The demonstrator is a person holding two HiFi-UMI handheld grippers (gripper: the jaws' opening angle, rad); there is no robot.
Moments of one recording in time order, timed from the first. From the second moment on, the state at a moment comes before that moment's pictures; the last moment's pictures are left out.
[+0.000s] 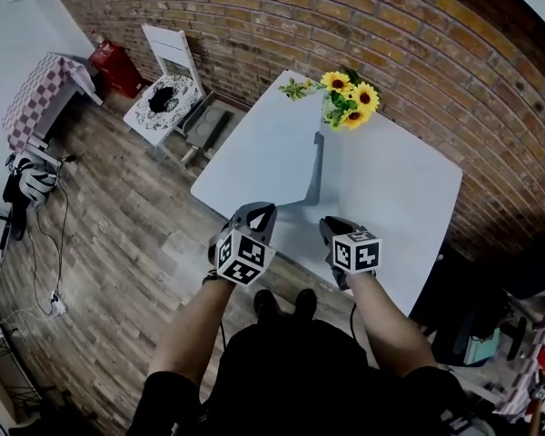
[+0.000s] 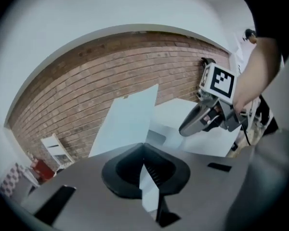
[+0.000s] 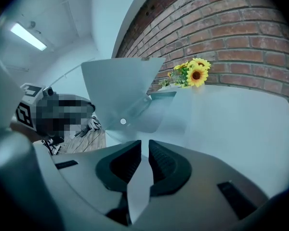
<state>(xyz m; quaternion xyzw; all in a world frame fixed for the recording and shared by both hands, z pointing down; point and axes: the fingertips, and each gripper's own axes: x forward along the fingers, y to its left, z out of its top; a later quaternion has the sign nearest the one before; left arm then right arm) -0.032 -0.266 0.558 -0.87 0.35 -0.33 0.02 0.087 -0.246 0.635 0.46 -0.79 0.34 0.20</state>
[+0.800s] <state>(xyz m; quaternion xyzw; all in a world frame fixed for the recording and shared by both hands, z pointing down) -0.153 -0.268 0.568 -0.79 0.54 -0.24 -0.13 0.094 -0.258 0.660 0.46 -0.78 0.34 0.25</state>
